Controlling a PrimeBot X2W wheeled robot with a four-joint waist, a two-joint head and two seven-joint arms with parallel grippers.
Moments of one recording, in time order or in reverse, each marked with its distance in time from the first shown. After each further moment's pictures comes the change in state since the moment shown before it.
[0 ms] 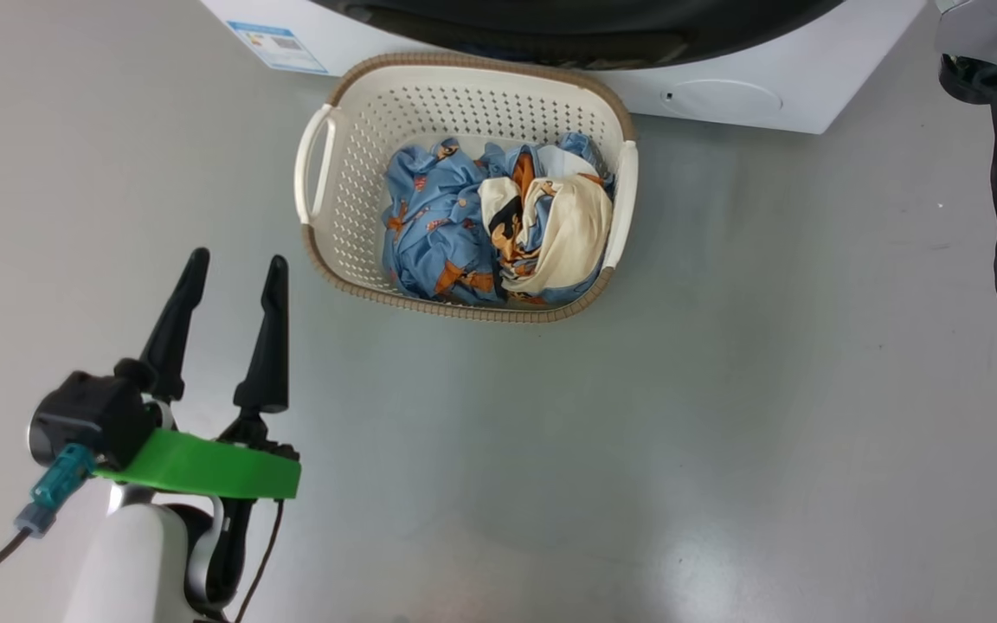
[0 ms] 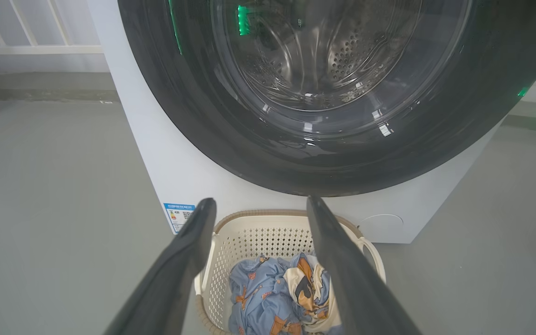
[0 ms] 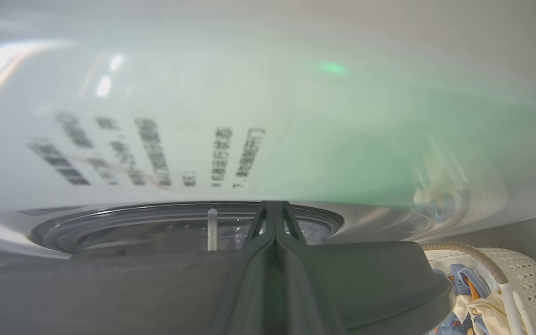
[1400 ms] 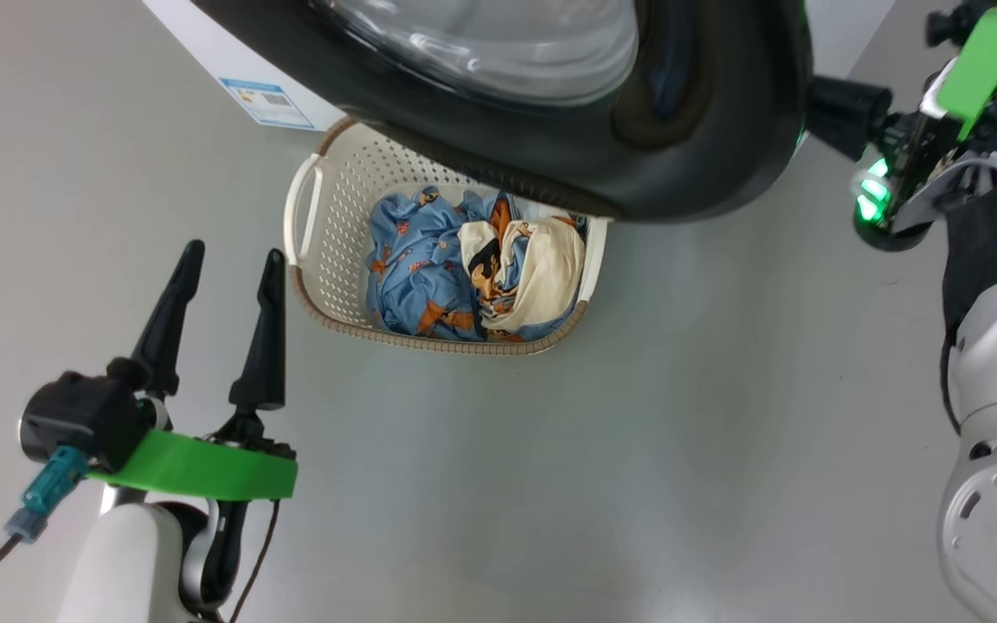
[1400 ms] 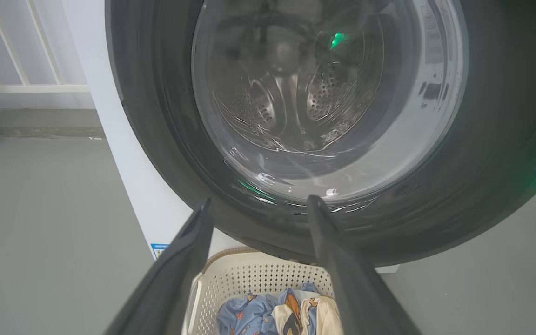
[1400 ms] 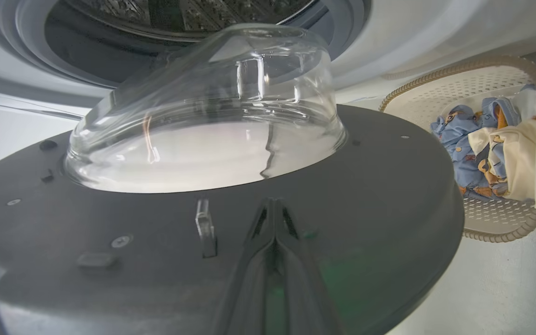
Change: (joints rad) left arm 0.004 0.012 -0.005 -0.037 0.002 0.000 0.000; right arm 0.234 0.055 -0.025 -0.184 0.114 -0.002 0.635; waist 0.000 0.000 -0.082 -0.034
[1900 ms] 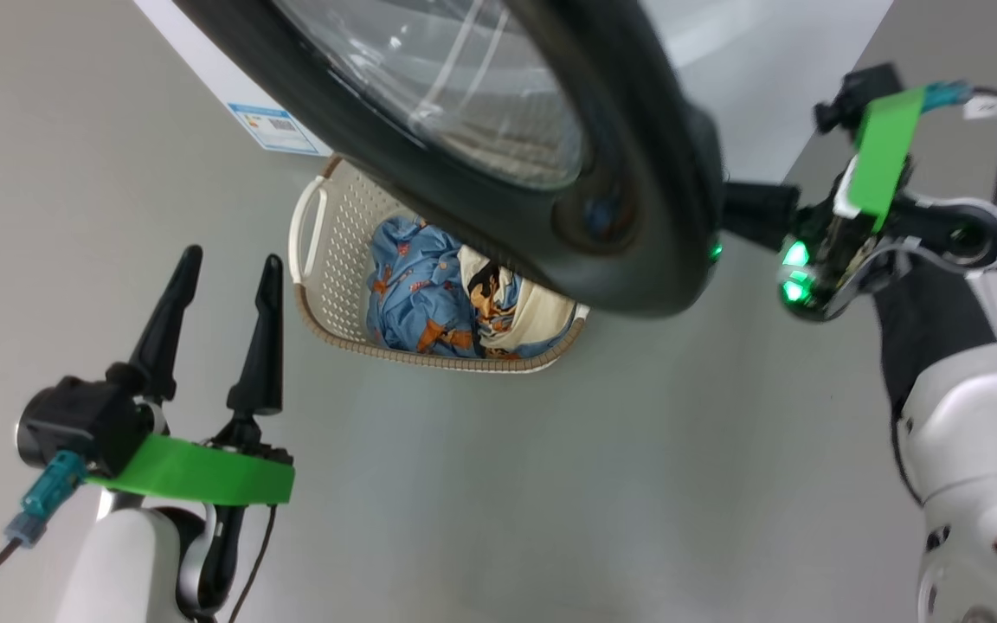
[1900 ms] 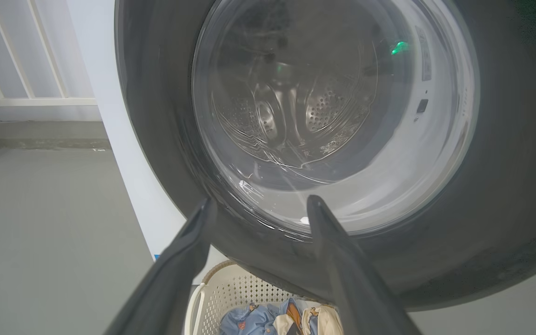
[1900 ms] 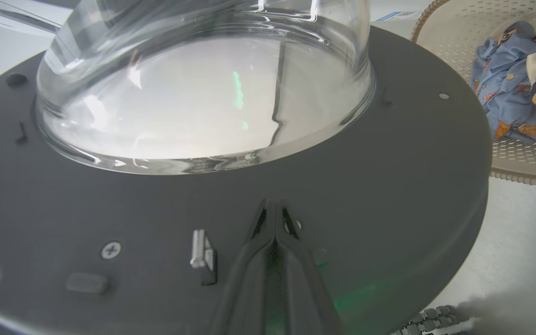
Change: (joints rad) left arm 0.008 0.011 -0.003 -0.002 0.000 0.000 0.000; right arm 0.173 -0.005 0.361 -0.059 0.329 0.000 0.054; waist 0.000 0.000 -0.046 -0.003
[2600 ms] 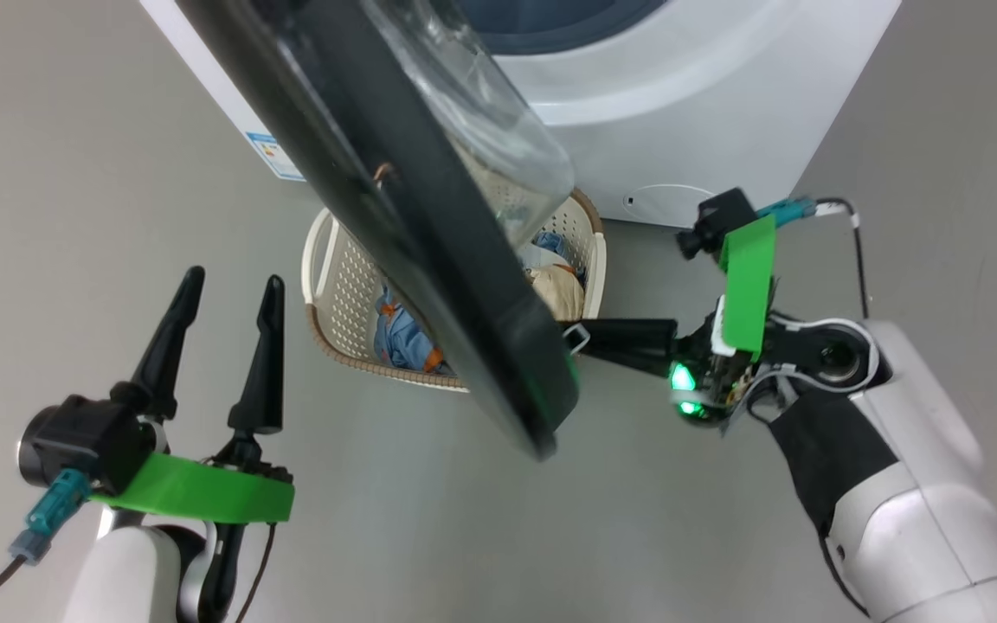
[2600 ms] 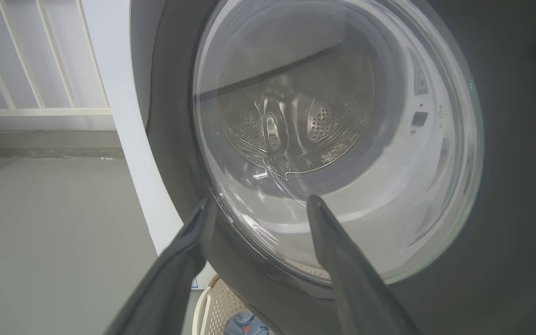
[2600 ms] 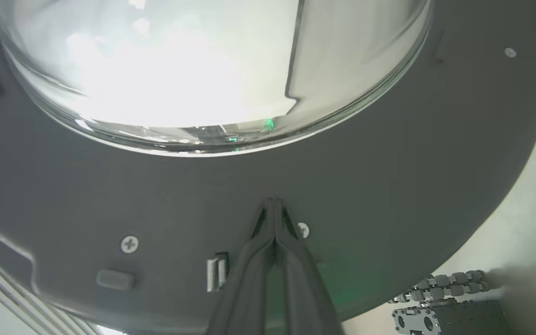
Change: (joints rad) left arm 0.037 0.004 0.001 -0.011 0.007 0.000 0.000; right arm 0.241 0.006 0.440 -0.198 0.318 0.000 -0.112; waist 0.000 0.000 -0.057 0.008
